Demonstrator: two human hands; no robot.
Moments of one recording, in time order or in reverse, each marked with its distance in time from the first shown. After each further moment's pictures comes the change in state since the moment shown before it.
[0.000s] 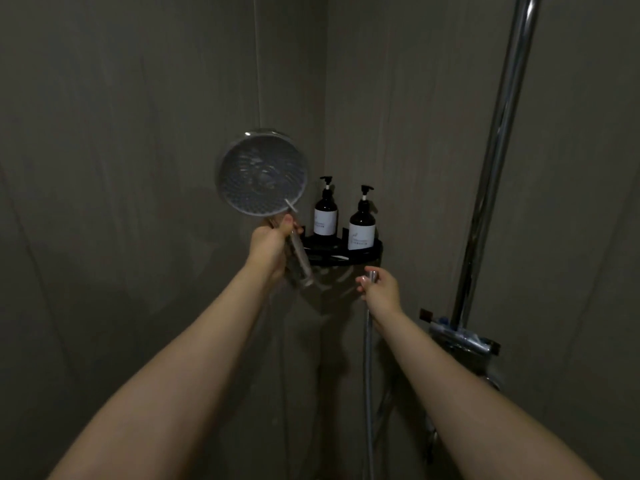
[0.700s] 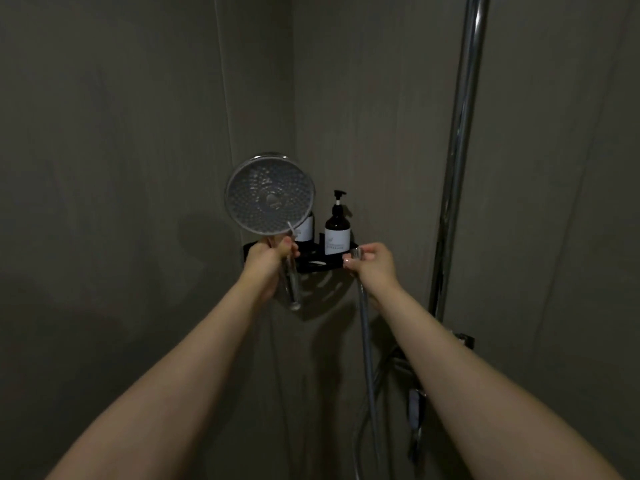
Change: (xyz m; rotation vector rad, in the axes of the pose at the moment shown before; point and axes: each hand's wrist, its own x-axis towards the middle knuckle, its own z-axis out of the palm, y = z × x) left_hand -0.017 -0.015 0.025 0.126 -0.105 -0.025; right_hand 0.000 -0.052 -0.026 0.031 0.012 -0.119
